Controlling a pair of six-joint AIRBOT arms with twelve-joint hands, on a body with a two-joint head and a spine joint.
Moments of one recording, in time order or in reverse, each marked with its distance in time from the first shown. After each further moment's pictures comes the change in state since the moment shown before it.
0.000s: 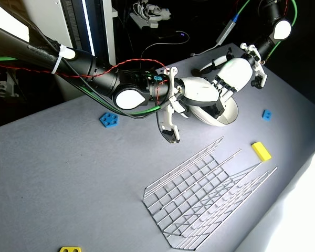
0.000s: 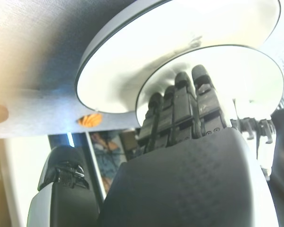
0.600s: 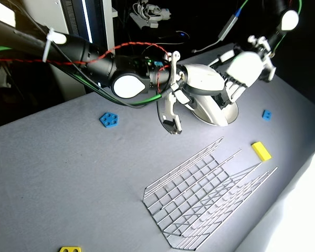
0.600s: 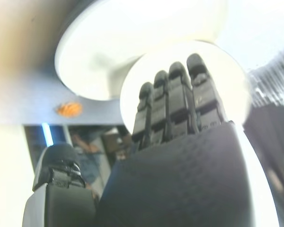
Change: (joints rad) left arm -0.147 0.137 -0.051 -0.030 0.002 -0.128; right arm 0.093 0.084 -0.133 0.013 -0.067 0.052
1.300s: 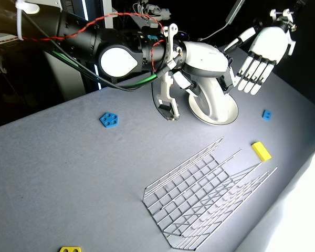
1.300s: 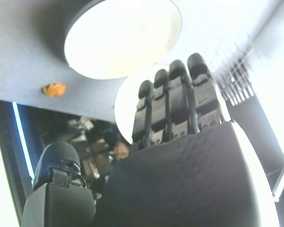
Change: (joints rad) left arm -0.021 0.170 -0.025 0.054 -0.009 -0.122; right arm 0.112 0.140 -0.124 -0.002 -0.068 0.125
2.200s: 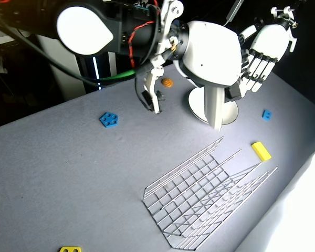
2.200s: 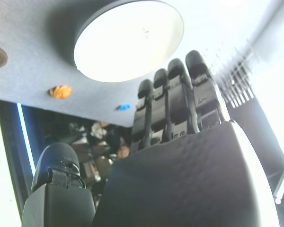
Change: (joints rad) left arm -0.002 -0.013 0.010 0.002 0.001 0.008; right arm 0.187 0.171 0.053 -0.008 -0.193 0.780
